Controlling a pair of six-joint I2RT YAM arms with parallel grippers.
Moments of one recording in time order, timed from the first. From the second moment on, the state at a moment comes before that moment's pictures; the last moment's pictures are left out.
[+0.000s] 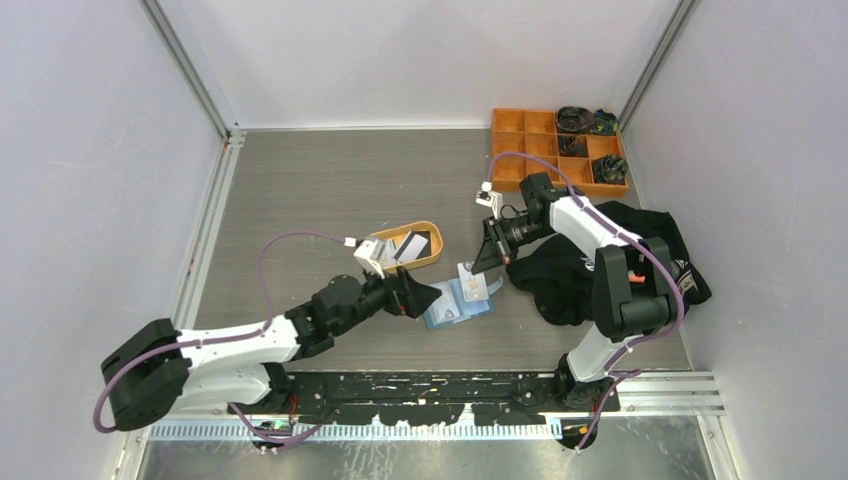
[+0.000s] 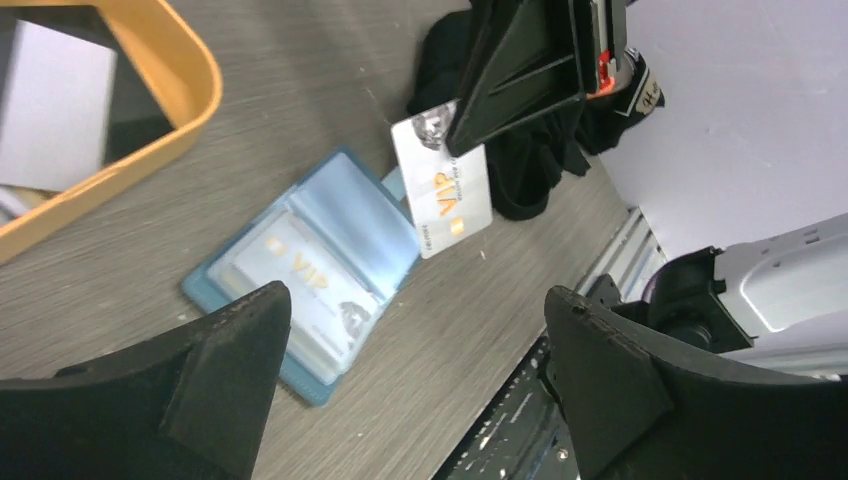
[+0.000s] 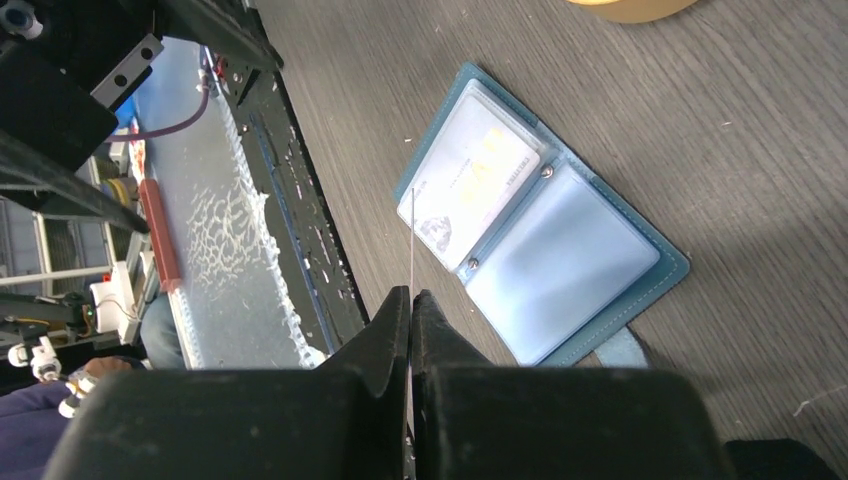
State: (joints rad) left arm -1.00 1.16 0.40 0.54 -0.11 -0.74; right arm 0.19 1.65 1.13 -0.88 -1.02 -0.43
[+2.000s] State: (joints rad) left arm -0.99 1.53 0.50 0.49 -0.12 -0.78; right arm 0.21 1.80 1.02 -0.49 -0.95 -0.05
